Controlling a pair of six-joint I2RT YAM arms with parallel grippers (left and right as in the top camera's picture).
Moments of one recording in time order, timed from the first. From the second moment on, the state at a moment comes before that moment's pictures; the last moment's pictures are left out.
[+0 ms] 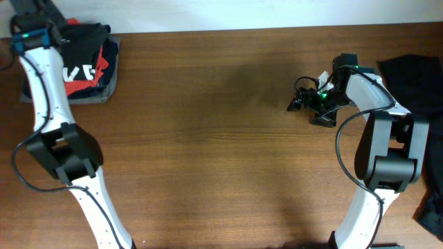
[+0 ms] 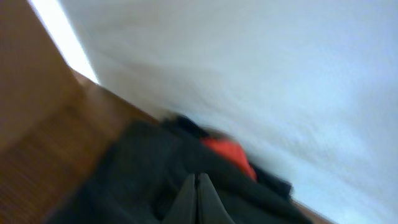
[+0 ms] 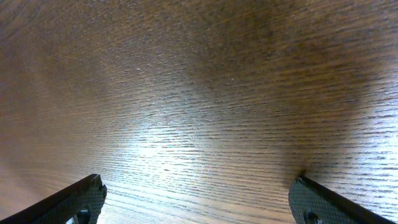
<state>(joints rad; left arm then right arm) 0.28 2.50 2.58 -0.62 -0.20 -0.20 -0.13 2.15 1.56 -0.94 -0.45 0.21</state>
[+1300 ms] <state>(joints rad) 0.13 2.30 2.66 -0.83 -0.16 -0.24 -0.13 2.07 1.63 -1.14 -0.42 0.21</state>
